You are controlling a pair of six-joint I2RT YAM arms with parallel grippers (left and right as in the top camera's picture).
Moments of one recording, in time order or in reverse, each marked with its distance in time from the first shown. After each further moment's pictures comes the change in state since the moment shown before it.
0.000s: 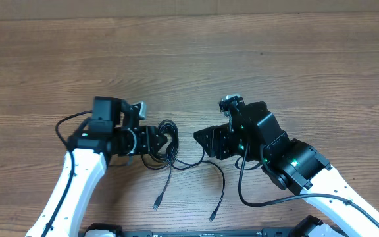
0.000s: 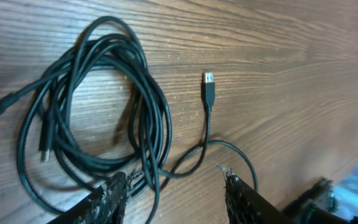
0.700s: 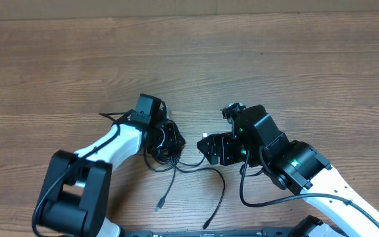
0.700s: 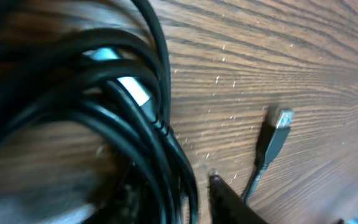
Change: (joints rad) left arm -0.182 0.437 0.000 0.342 -0.064 -0.285; right arm 0.000 0.000 0.000 -0.132 0.000 0.026
